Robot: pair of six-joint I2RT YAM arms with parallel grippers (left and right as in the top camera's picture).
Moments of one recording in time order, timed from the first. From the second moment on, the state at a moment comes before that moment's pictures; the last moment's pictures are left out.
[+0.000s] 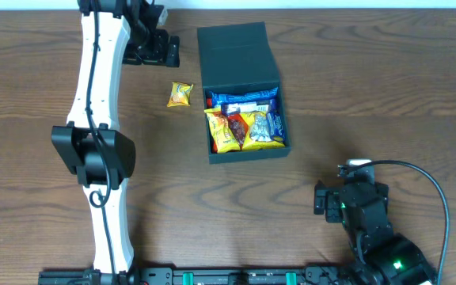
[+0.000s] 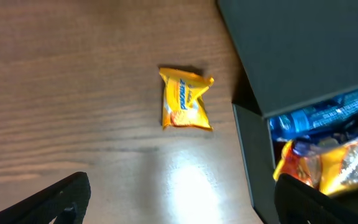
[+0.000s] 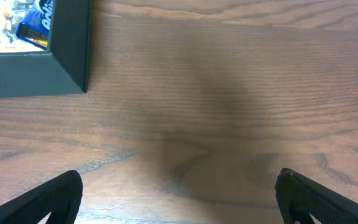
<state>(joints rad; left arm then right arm) -0.10 2.34 2.52 -1.54 0.18 0.06 0.44 0.52 0.44 -0.75 0.37 0.28</state>
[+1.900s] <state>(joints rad) -0.18 2.34 1.87 -0.96 0.07 -0.09 0.44 0.52 0.44 -0.75 0.37 0.28</state>
